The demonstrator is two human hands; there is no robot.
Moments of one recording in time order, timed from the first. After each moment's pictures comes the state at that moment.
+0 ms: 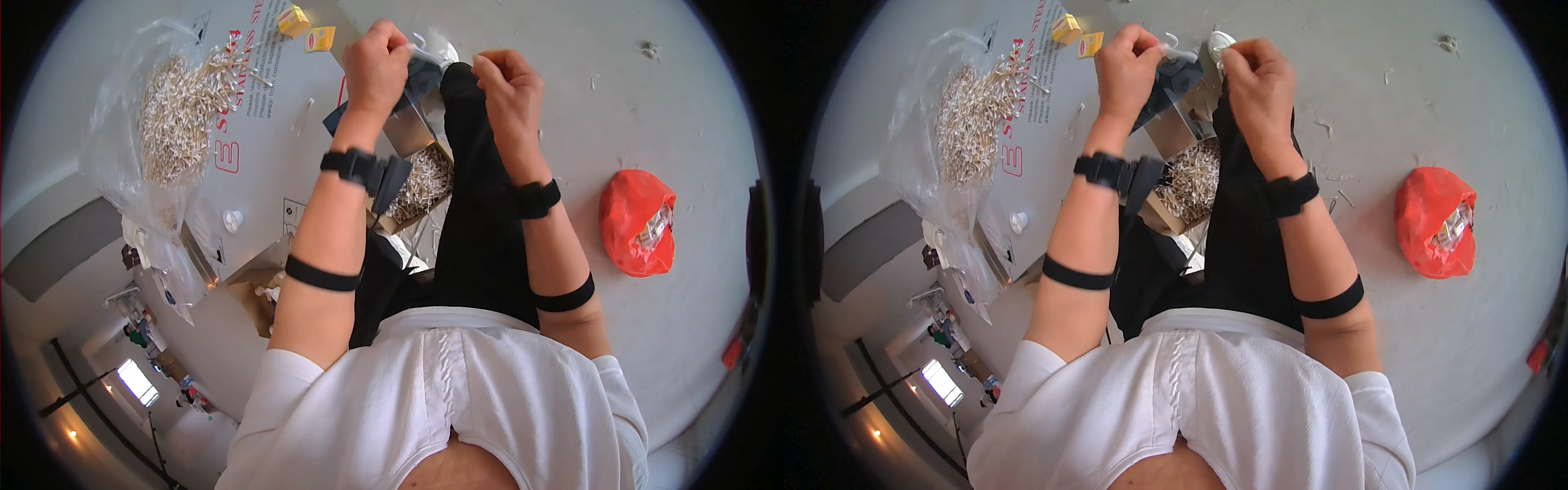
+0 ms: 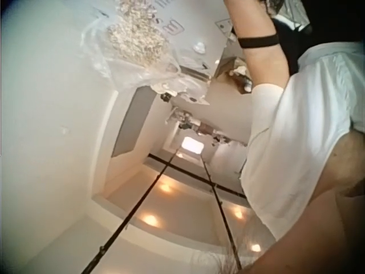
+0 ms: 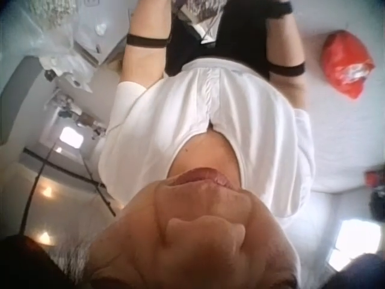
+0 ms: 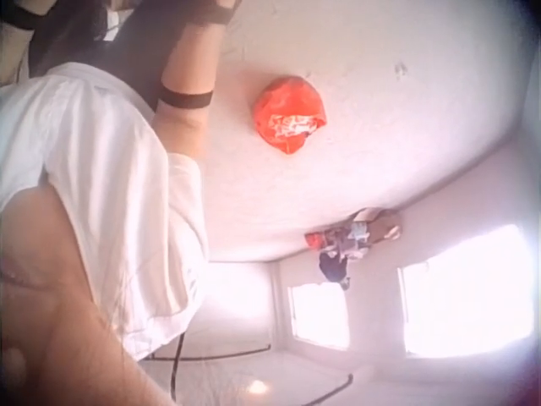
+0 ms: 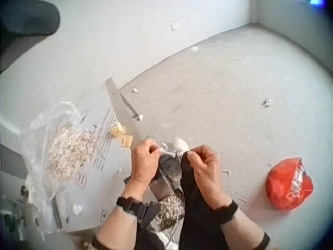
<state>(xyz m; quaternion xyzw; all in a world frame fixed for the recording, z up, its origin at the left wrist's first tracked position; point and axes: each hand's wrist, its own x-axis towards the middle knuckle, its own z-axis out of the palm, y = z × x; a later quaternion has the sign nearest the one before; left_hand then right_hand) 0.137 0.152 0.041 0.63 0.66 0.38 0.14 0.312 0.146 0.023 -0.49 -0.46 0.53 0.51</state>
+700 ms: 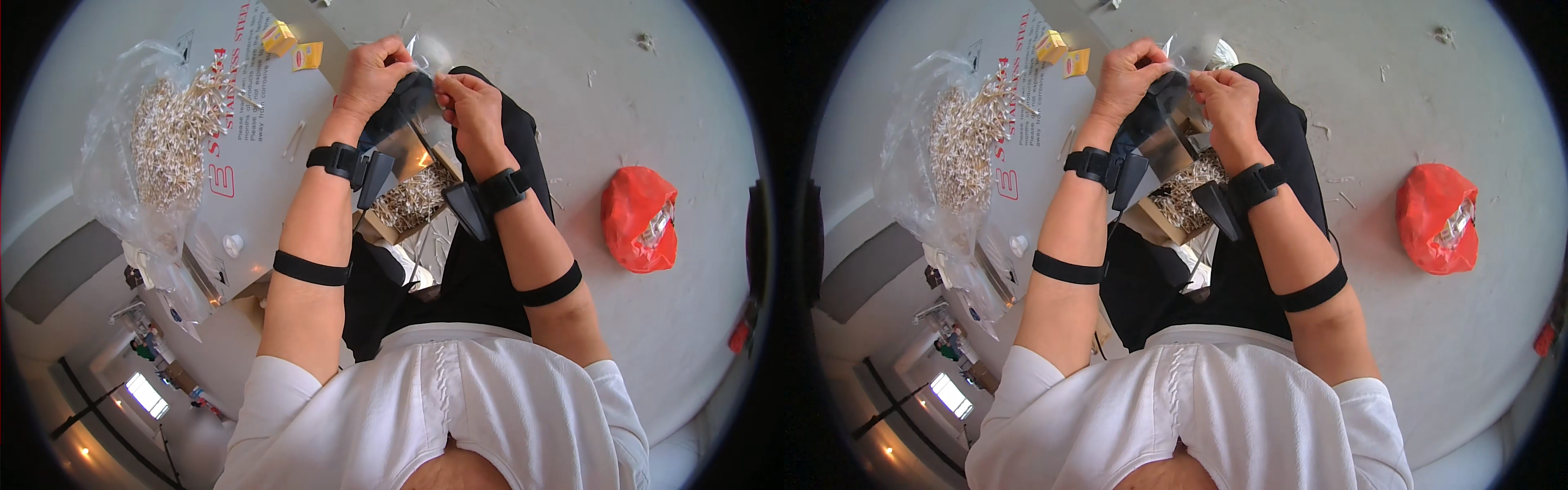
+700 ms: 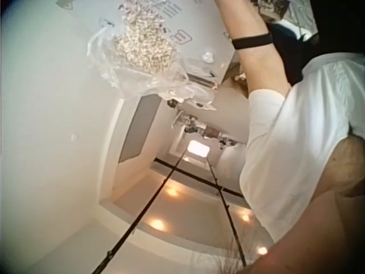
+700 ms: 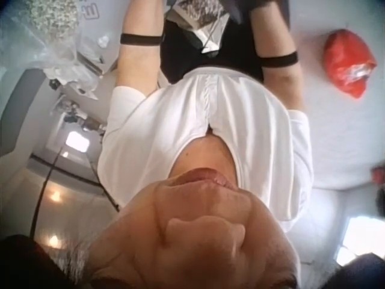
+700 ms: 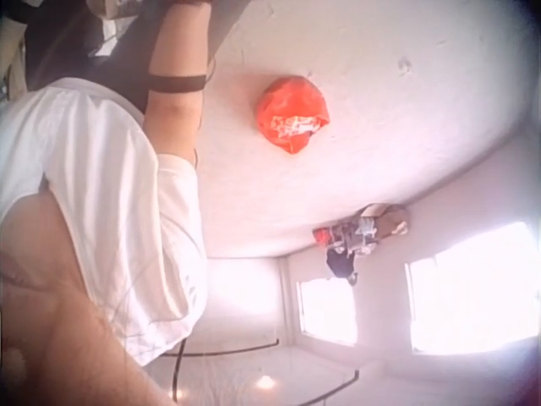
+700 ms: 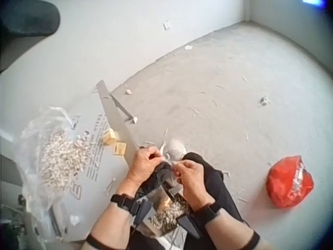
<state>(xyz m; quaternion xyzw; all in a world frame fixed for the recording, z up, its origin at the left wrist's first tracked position) 0.106 0.182 0.003 0.66 0.59 0.34 0.32 0.270 0.156 -0.014 -0.51 -0.18 0.72 0.43</state>
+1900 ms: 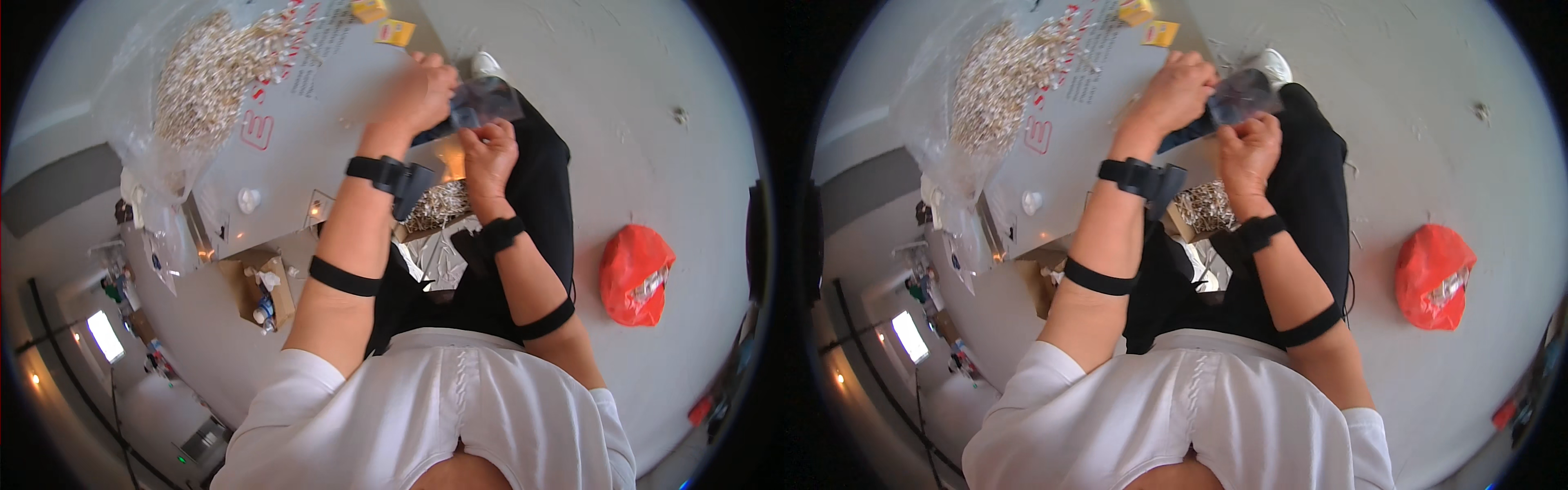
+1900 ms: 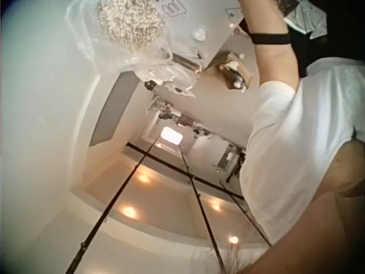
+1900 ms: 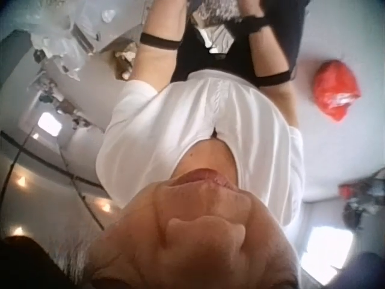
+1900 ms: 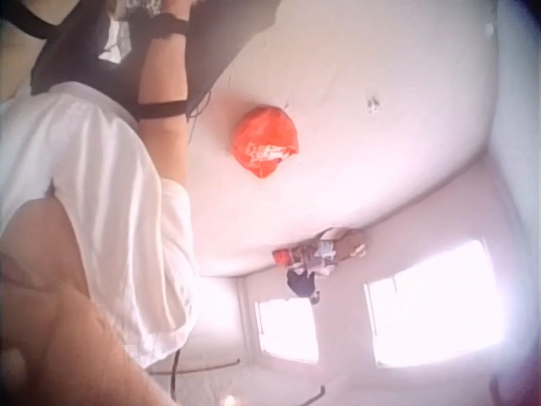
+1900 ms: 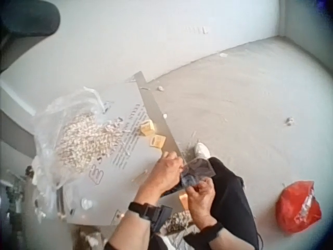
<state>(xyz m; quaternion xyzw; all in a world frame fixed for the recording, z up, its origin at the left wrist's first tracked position) 0.075 0.131 0.022 0.74 0.65 0.12 0.11 0.220 0.089 -0.035 -0.59 -0.54 0.42 0.43</state>
